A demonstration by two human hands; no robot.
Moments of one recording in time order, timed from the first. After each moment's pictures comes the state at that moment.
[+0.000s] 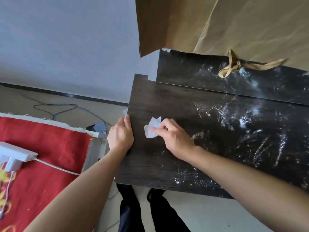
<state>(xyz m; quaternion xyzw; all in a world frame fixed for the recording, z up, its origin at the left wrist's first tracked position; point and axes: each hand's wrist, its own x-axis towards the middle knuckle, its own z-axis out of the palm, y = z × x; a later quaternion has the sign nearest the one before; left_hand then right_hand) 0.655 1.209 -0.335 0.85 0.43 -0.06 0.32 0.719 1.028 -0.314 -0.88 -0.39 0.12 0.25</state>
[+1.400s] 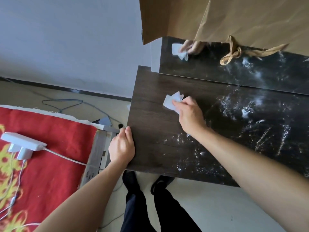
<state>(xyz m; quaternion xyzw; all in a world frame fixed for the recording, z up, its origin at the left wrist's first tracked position) 0.588 1.185 -0.327 0.86 0.42 -0.07 0.28 0.751 1.012 -0.321 -0.93 -0.24 0.07 0.25</state>
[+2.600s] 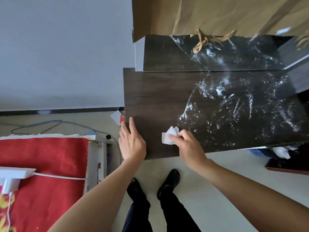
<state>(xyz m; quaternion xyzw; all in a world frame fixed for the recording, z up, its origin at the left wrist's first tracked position) 0.570 1.169 -0.322 0.92 0.28 -0.07 0.26 0.581 0.973 -0.311 -0.96 -0.21 0.08 0.19</state>
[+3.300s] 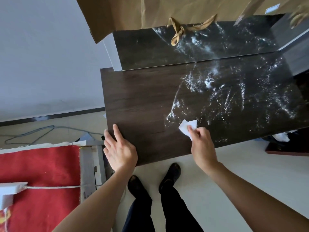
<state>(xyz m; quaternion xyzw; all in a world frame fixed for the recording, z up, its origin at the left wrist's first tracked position) 0.573 1.150 -0.329 0.93 0.31 -0.06 0.19 0.590 0.905 -0.322 -0.99 -0.04 0.04 0.14</state>
